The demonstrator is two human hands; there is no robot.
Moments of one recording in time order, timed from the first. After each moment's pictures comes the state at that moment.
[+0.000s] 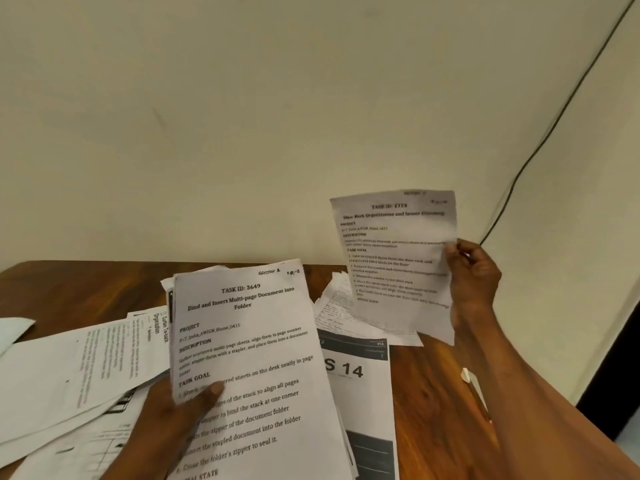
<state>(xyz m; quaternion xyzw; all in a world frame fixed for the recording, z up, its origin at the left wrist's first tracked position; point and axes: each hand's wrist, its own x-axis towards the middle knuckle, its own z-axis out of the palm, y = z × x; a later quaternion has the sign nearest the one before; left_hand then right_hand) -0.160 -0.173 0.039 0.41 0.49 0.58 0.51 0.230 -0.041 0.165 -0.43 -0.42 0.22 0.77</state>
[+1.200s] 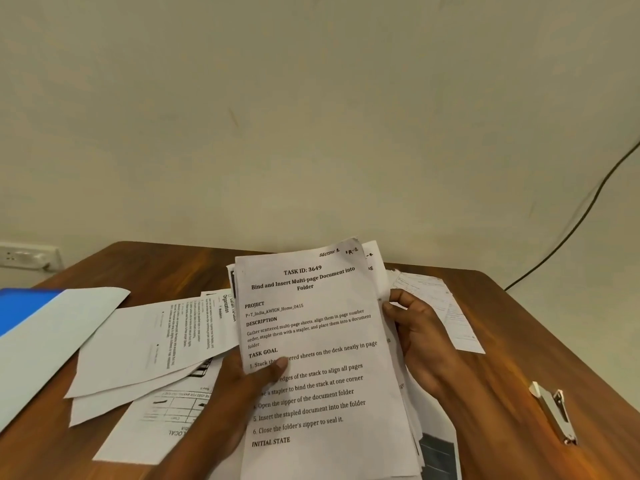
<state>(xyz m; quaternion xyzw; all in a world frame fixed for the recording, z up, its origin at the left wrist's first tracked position) -0.173 -0.175 0.029 0.37 0.43 0.62 0.54 0.083 -0.093 0.107 -0.41 -0.50 0.56 0.52</state>
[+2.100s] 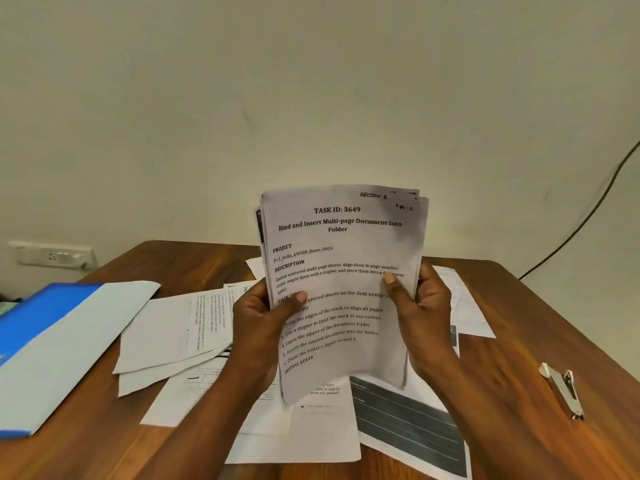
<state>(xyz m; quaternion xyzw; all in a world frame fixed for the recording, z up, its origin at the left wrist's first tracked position) -0.157 -0.187 0.104 0.39 0.40 0.71 0.43 0.048 -0.137 0.123 -0.36 -0.55 0.37 0.66</state>
